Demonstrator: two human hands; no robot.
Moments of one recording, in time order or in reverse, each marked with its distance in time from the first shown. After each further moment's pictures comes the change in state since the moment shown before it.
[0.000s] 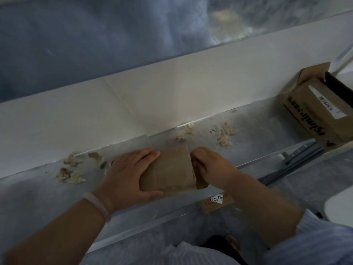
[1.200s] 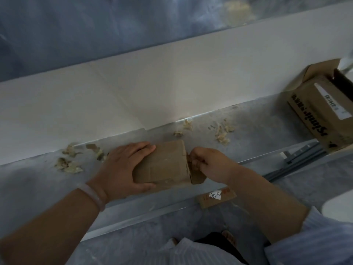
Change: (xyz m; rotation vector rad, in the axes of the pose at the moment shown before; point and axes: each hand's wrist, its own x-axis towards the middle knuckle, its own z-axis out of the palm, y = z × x) left_hand 0.002 -0.002 0.000 -0.006 -0.019 -0.009; right_hand -0.002 0.013 -0.013 0.158 -0.187 0.117
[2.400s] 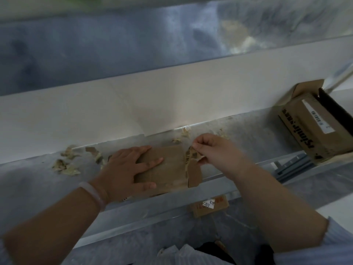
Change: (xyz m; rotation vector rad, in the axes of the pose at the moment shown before) left_hand 0.003 0.003 -0.004 0.063 -0.016 0.066; right_hand -0.013 -0.058 -0.046 0.611 0.204 0.210
